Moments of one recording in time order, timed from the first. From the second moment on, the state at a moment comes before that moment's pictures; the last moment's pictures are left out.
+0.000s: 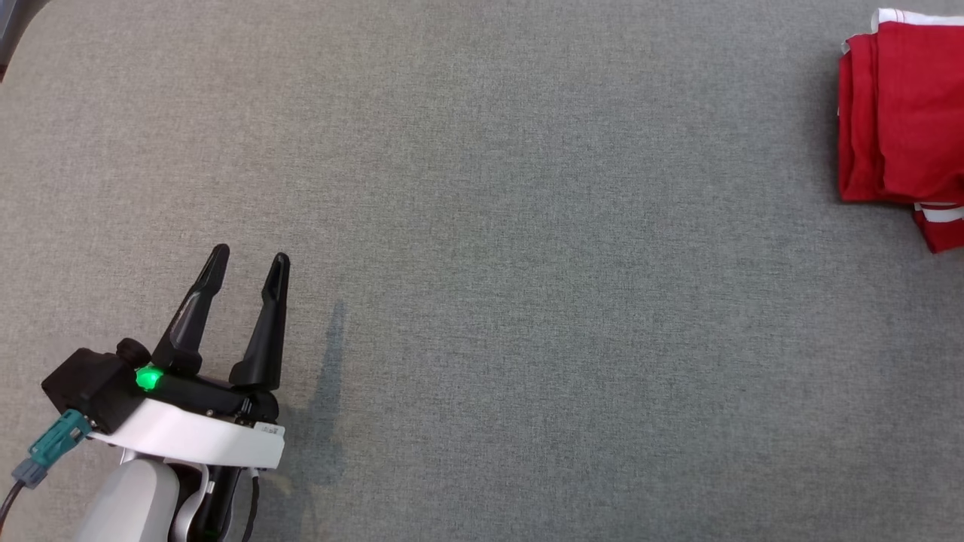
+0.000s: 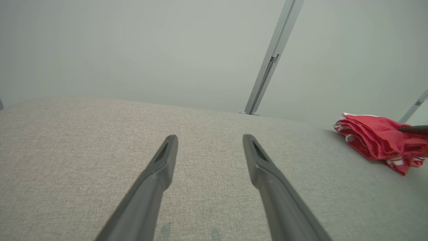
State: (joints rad) left arm -0.18 0.27 -0.20 0.07 -0.56 -0.13 -0.26; right arm -1.01 -0.60 0.32 0.94 0.39 0.13 0.30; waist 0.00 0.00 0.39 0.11
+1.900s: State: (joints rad) left arm 0.06 0.10 0.04 0.16 -0.34 -0.10 -0.26; right arm -0.03 -0.07 0.00 0.12 0.20 0.13 -0.26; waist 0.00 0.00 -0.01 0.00
